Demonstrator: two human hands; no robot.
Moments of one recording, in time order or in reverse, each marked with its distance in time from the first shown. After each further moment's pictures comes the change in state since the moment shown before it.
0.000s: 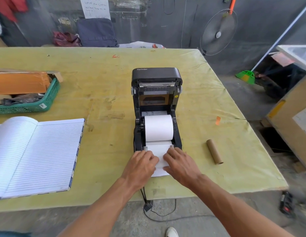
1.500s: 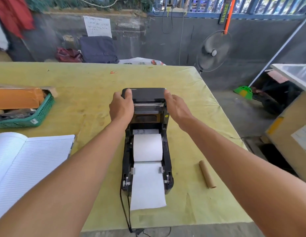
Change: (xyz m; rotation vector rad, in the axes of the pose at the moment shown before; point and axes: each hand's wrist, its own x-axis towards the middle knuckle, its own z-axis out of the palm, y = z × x) left_hand 0.179 -0.062 -0.130 -0.808 0.578 -0.999; right_hand 0.148 0.098 -0.134 1.026 0.213 0.701
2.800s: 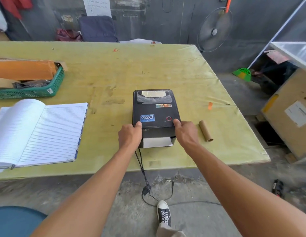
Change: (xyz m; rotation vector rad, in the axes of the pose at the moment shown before) left_hand -0.161 -0.143 -0.053 0.216 -0.163 -0.128; right_hand -0.174 0.117 0.046 -0.087 0.159 0.246
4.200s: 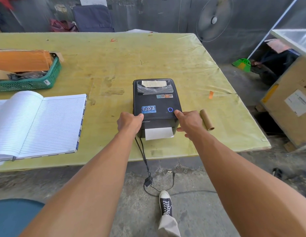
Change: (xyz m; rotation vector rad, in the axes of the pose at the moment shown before) left_hand 0.007 0.004 -0.005 -0.138 -0.038 -0.202; right_hand -0.002 0.001 -0.002 0.017 -0.047 0.175
